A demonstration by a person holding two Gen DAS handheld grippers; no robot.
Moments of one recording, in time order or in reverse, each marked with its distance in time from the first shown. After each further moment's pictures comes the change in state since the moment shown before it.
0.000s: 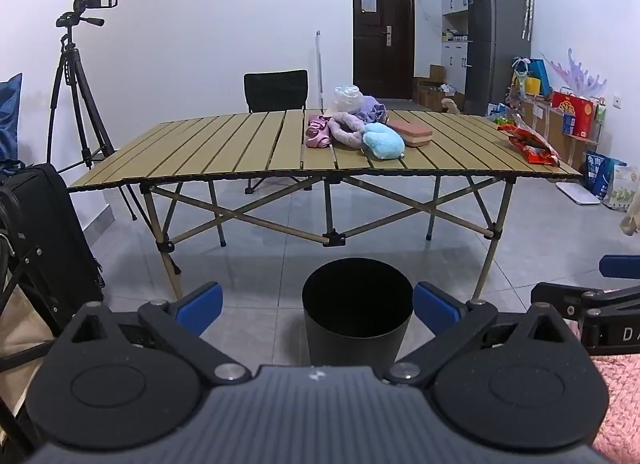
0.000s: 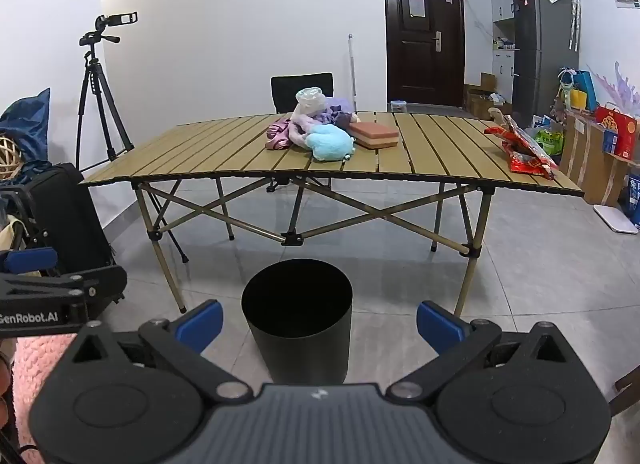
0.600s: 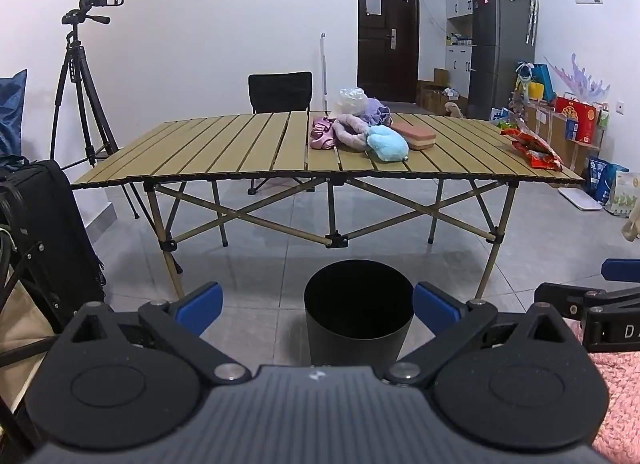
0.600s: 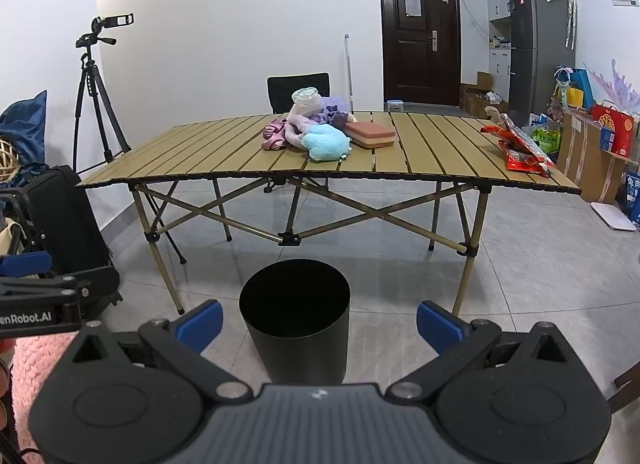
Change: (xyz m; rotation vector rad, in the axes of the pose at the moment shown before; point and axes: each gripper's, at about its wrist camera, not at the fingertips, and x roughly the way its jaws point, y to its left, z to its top) left arm -0.004 0.002 -0.003 -0.018 -0.019 0.001; right arm -0.001 -0.001 0.000 0.003 -0.001 0.003
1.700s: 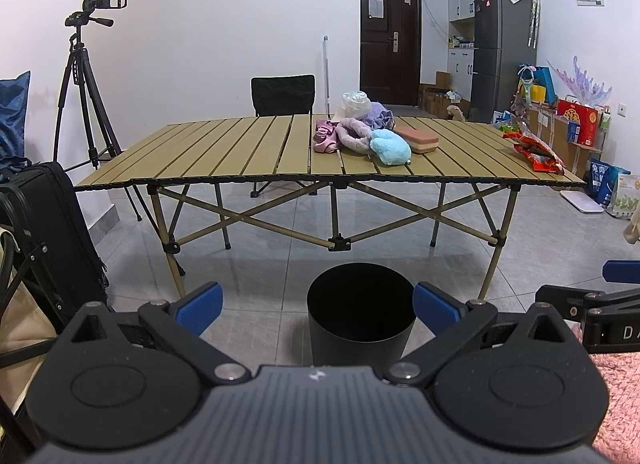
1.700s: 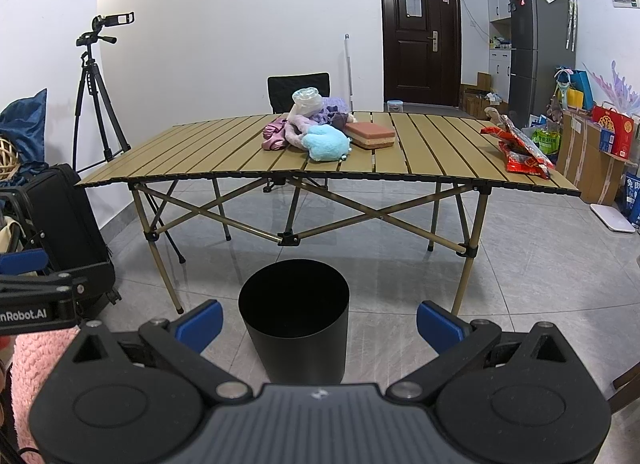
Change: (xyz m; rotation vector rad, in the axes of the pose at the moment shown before) left arm -0.001 0.000 0.001 -0.002 -0.004 0.004; right arm -0.001 0.000 0.000 0.000 0.001 -0.001
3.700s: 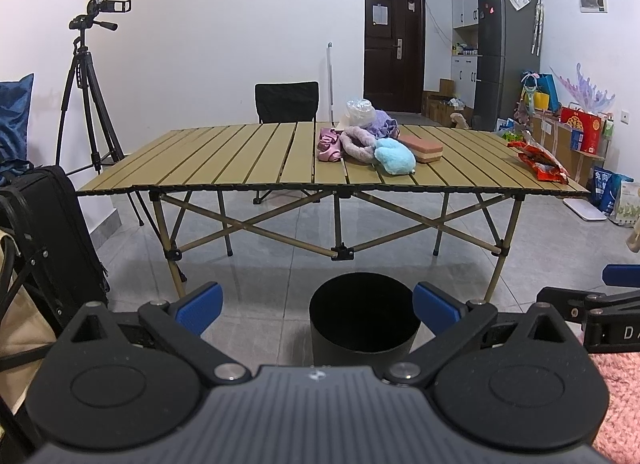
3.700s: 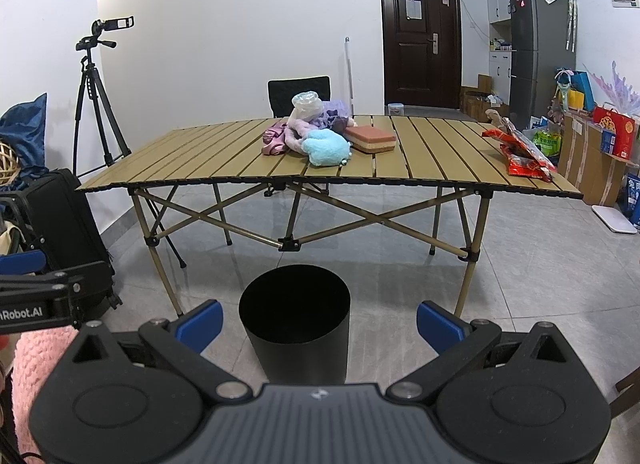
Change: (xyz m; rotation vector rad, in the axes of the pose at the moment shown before) left arm 0.001 0.006 0.010 -0.004 -0.024 0.008; right arm 0.008 -0.012 -0.001 0.001 -0.010 0.008
